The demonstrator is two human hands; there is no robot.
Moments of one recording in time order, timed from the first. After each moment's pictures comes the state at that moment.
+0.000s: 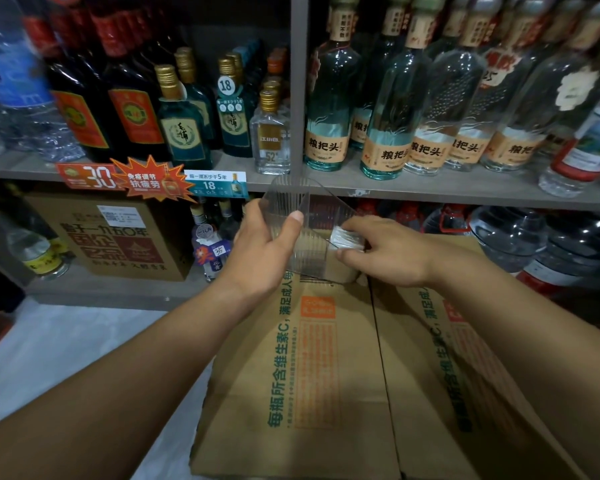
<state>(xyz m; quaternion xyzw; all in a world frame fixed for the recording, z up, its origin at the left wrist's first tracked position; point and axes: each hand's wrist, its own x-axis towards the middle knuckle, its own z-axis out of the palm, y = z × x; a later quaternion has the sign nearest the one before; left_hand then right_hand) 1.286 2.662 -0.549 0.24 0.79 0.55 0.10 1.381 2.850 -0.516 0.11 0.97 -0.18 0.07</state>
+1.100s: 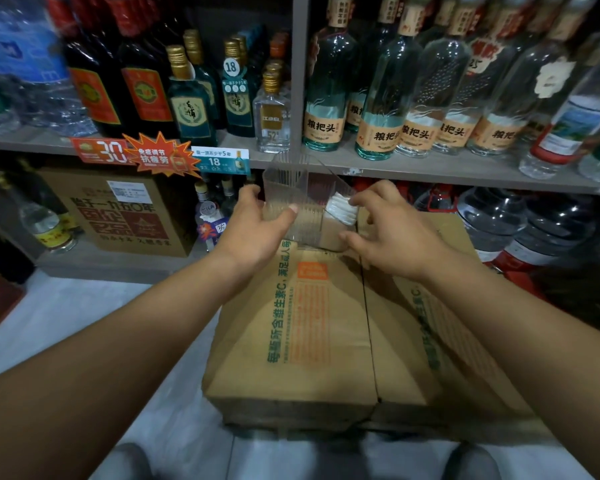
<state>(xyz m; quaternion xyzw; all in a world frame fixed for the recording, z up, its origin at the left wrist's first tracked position) 1.313 2.639 -0.537 0.21 0.80 0.54 0.14 1.426 2.834 -0.527 0.11 0.98 -0.12 -0.12</state>
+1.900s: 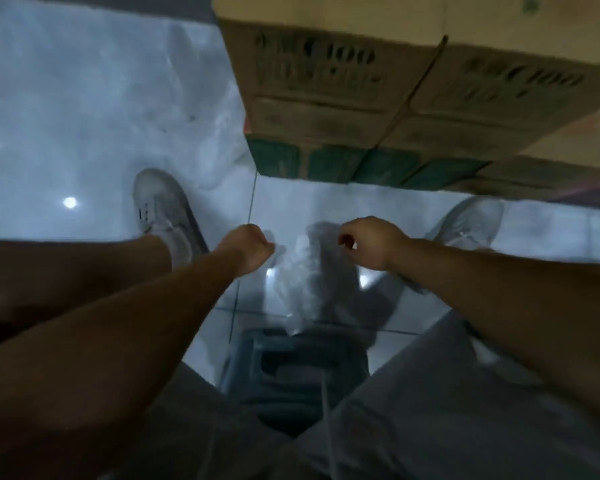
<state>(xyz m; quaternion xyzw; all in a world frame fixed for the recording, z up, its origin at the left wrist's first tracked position) 1.557 2.434 -0.805 0.11 0.87 0.16 0.45 1.664 2.661 -0.810 0.09 0.91 -0.23 0.33</state>
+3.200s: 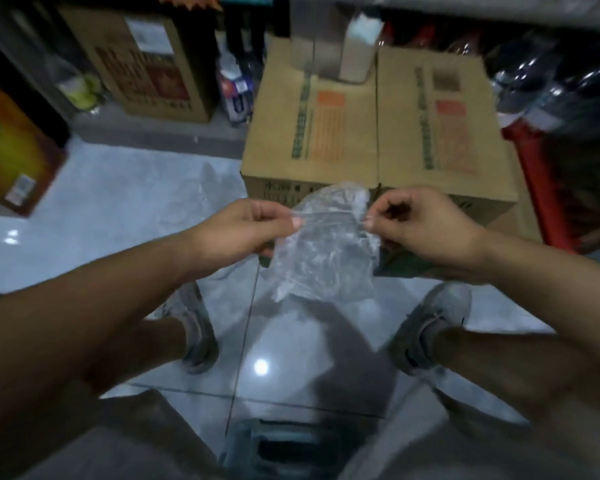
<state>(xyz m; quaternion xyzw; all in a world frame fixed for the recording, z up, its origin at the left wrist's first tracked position) 1.502 2.470 -0.578 0.22 0.75 0.48 0.41 1.629 2.714 -0.578 0.14 0.88 -0.46 0.03</state>
